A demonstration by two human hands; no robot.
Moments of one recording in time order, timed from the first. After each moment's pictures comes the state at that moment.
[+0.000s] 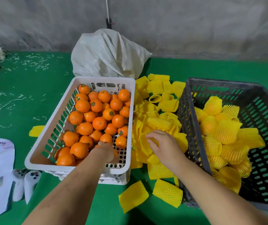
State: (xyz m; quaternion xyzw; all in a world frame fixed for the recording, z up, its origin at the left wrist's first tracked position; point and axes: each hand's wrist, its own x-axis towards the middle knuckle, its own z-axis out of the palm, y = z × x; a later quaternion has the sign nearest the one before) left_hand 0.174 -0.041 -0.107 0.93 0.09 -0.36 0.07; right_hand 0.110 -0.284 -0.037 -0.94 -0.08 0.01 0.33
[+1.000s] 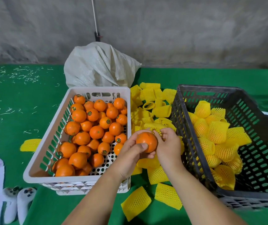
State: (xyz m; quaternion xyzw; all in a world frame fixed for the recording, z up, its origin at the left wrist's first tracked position) left_hand 0.113 -0.107 -0.034 0.51 -0.08 -0.23 0.82; right_hand 0.107 -0.250 -0.029 -0.80 0.20 -0.19 0.53
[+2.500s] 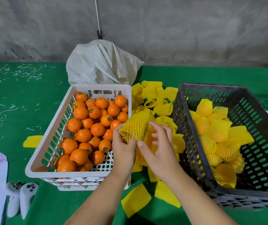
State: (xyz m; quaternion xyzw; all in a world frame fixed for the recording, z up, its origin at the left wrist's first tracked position) left_hand 0.106 -0.114 -0.044 0.64 0.02 0.10 0.76; right_hand 0.064 -0.235 -0.001 -0.84 -0.01 -0.13 0.53
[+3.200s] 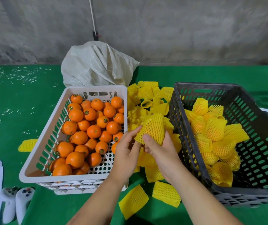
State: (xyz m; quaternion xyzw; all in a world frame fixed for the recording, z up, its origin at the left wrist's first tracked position) left_hand 0.100 -0.117 -0.046 0.74 -0.11 0.05 0.66; right_hand 0.075 -0.252 -0.013 -0.62 0.12 -0.02 0.78
